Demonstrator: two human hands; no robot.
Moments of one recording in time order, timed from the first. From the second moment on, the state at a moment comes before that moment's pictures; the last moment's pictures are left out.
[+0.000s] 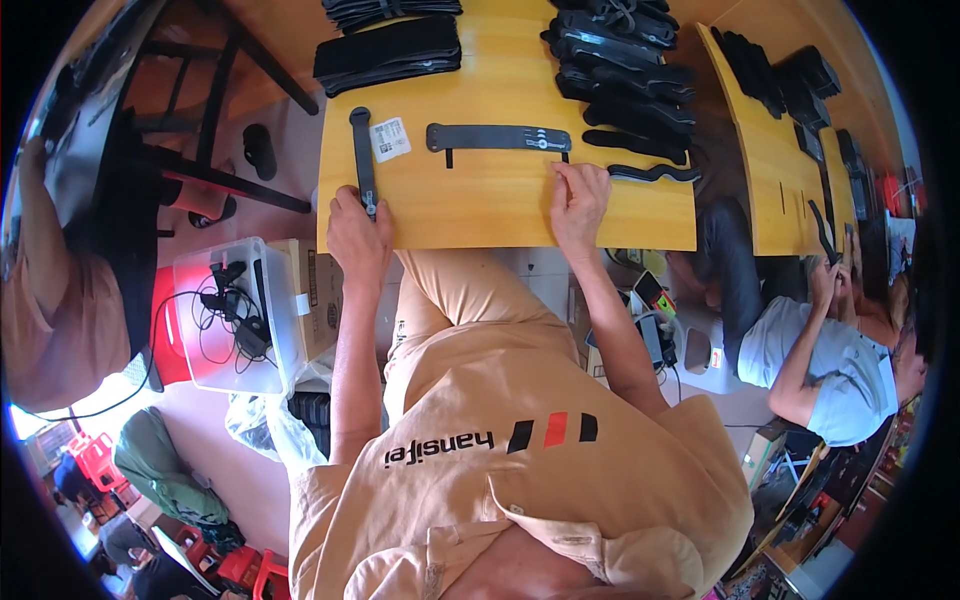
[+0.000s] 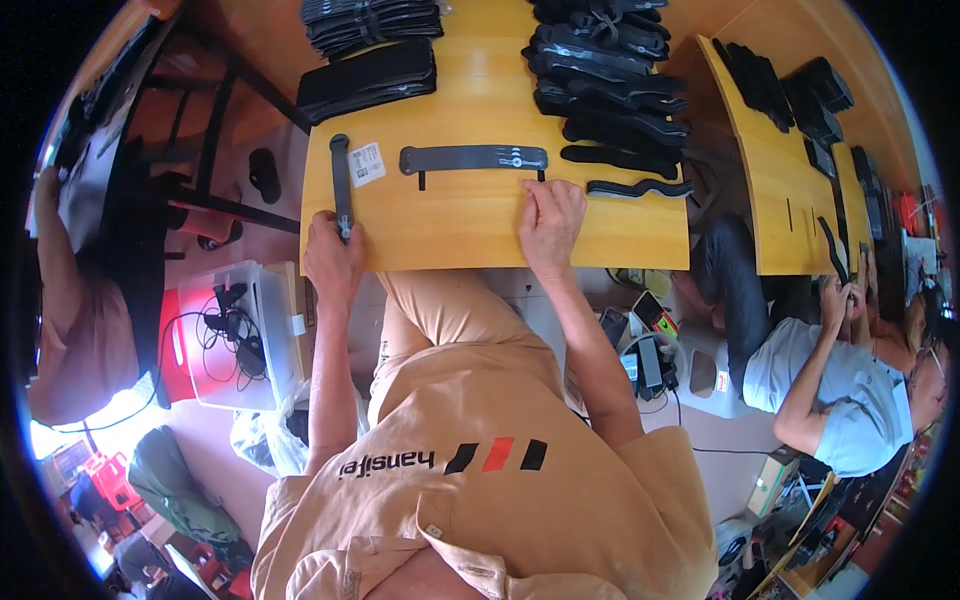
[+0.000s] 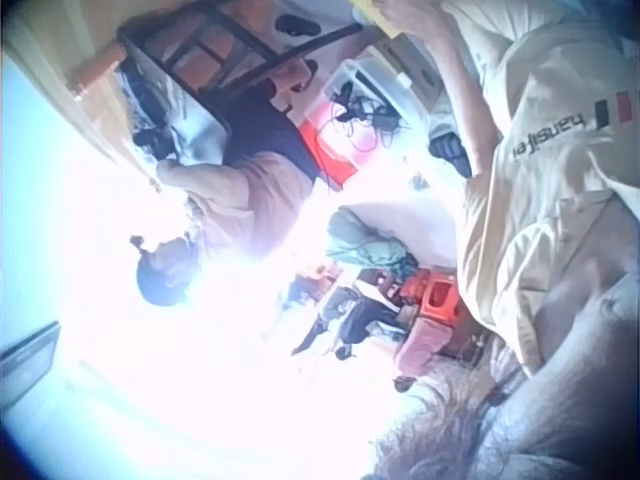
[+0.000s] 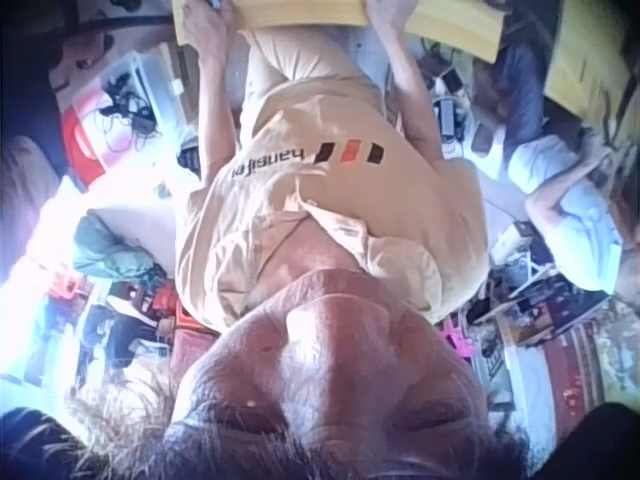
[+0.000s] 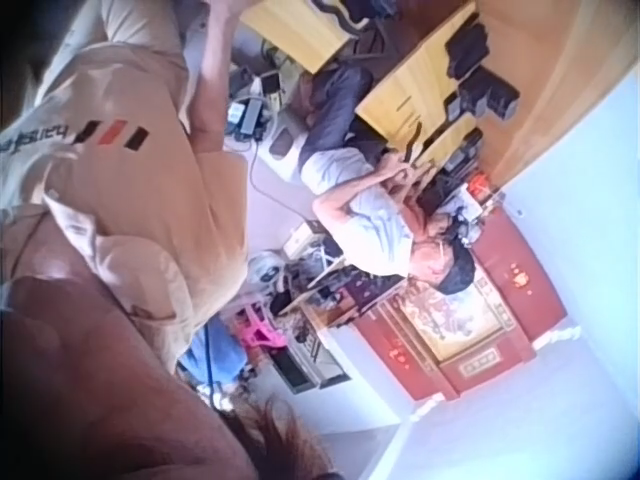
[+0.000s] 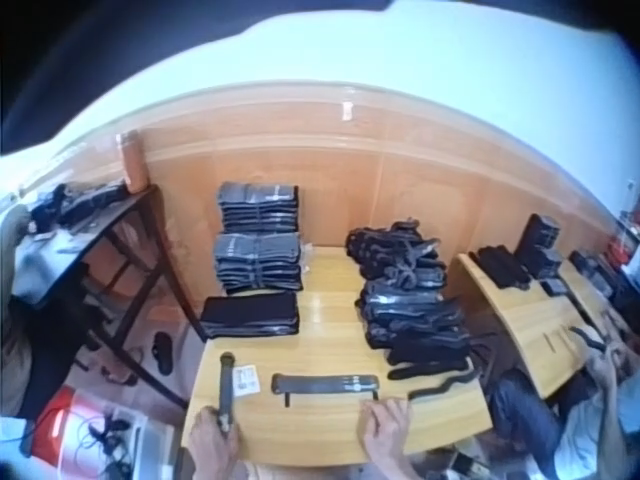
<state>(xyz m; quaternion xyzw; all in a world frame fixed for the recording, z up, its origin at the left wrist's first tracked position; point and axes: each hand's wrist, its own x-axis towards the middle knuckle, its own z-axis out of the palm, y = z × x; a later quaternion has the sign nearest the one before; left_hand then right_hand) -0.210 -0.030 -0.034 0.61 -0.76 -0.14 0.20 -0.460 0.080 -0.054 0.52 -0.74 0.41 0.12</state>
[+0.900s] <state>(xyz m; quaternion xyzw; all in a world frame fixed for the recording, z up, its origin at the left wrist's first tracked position) -0.226 0.031 -0.003 0.37 -0.31 -0.82 0.31 -0.364 0.094 0.002 0.57 -0.56 0.53 -0.29</state>
